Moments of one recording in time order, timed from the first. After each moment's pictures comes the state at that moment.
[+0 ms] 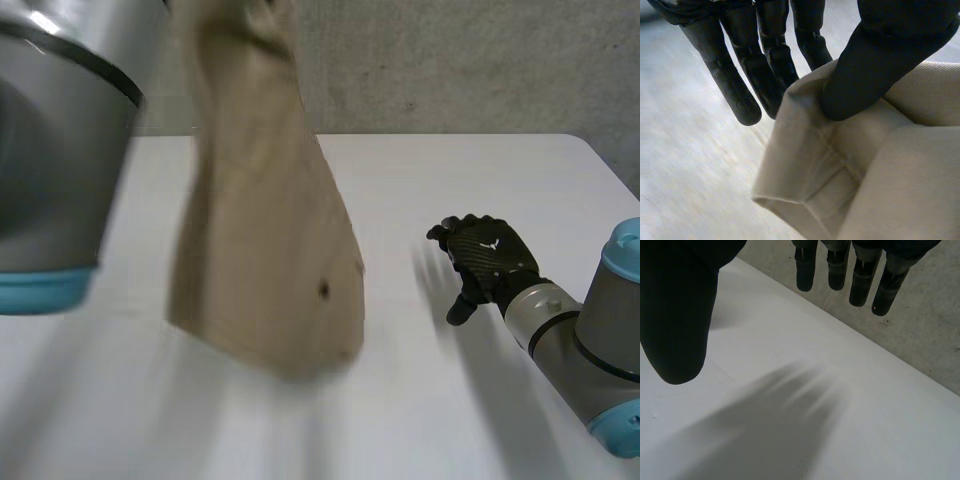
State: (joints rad) left arm 4.03 -1.70 -1.16 3.42 -1.65 3.52; right arm 1.90 -1.23 1.77 -0.28 1.38 2.86; left_hand 1.15 1.19 1.19 1.20 0.96; right_hand 0.21 0.23 0.22 0.24 0.07
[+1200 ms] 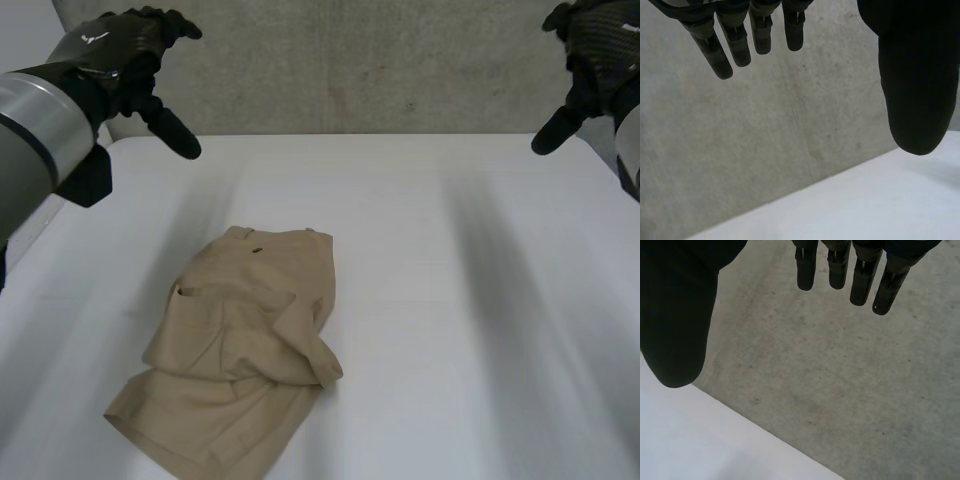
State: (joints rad) left arm 4.34 -1.73 -1.15 2.88 -1.51 3.11; right arm 1.91 -1.47 1.28 0.07 1.69 2.92; left_hand 0.22 0.21 0.22 0.22 0.05; right_hand 0.20 0.21 0.21 0.23 0.07
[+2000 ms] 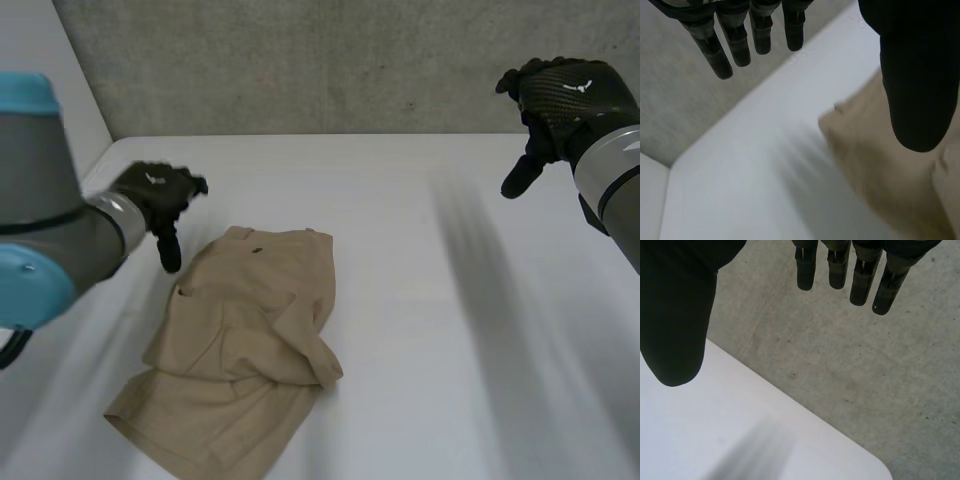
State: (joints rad) left arm 4.37 -2.03 -1.21 2.85 -1.58 3.59; right arm 1.91 -1.38 1.30 0.11 1.59 2.88; left_hand 0.22 0.21 0.22 0.22 0.05; right_hand 0.20 0.21 0.21 0.23 0.07
